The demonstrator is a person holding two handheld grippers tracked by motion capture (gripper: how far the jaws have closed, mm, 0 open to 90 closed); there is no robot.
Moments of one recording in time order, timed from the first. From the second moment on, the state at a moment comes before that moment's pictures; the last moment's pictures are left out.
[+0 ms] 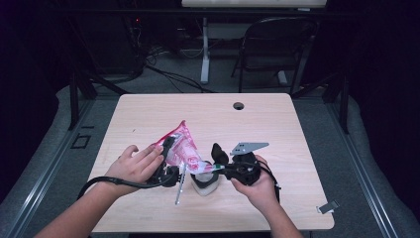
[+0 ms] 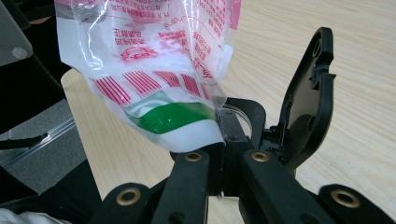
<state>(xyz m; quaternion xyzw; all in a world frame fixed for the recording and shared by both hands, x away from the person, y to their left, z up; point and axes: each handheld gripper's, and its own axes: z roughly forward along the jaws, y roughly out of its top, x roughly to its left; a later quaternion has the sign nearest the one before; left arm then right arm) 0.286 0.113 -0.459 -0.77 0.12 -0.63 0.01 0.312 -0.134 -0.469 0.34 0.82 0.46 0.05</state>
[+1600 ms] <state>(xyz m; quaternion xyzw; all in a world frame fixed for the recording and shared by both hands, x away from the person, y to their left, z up) 0.285 0.108 -0.456 -0.76 0.14 -0.63 0.02 0.314 -0.137 -0.471 0.34 0.82 0.46 0.05</state>
